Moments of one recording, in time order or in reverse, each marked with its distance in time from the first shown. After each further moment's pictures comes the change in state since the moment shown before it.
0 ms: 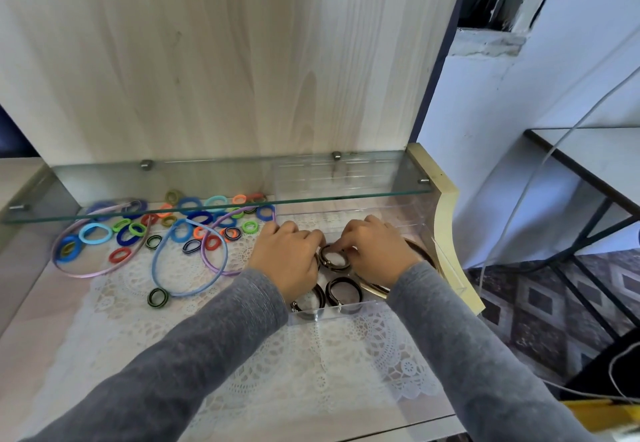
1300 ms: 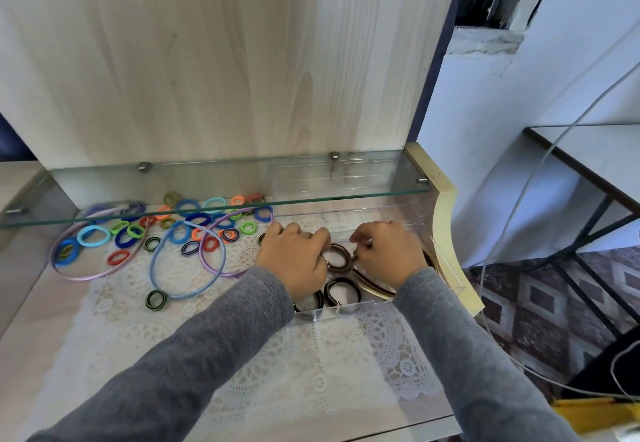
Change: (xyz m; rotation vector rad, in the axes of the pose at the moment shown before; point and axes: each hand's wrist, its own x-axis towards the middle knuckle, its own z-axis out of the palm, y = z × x) left_hand 0.007 0.007 0.005 -0.015 -0.003 0.000; right_hand -0.003 0.017 0.011 0.100 0.165 0.280
